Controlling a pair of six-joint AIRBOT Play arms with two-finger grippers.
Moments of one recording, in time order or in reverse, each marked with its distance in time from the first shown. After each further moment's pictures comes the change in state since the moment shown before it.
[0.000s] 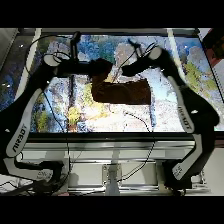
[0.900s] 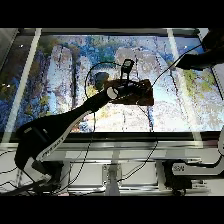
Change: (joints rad) left arm -0.499 -0.180 0.000 -0.007 0.654 0.000; right arm -0.454 0.359 -0.185 -0.122 0.186 -0.032
